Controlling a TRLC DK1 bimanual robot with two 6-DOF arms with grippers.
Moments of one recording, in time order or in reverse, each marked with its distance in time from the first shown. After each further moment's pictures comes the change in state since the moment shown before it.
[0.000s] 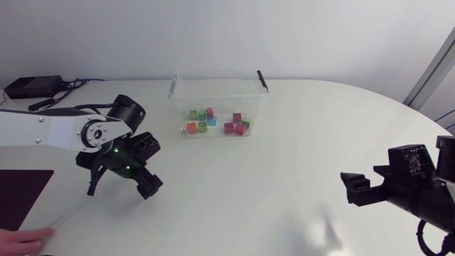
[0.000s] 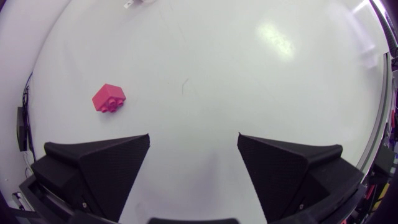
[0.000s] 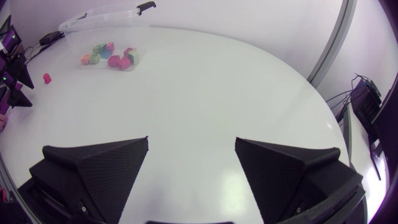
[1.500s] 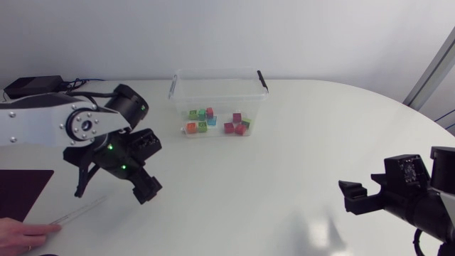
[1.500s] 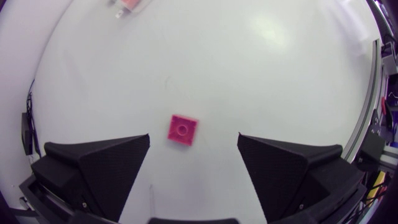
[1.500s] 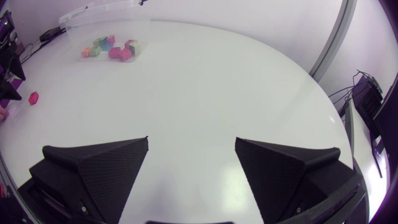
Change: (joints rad) left arm -0.088 -0.115 0.041 -0.198 -0.030 -0.038; right arm 0.000 -0.030 -0.056 0.003 0.000 0.000
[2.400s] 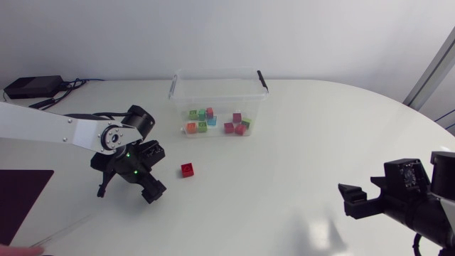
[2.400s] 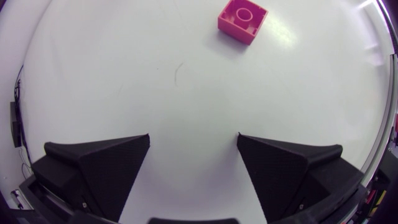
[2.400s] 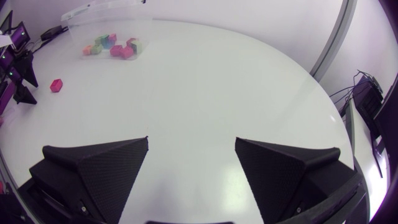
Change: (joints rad) left arm 0.090 0.247 -0.021 0.214 0.007 0.017; right arm 0.006 -0.038 -0.023 -0.013 0.000 0.000
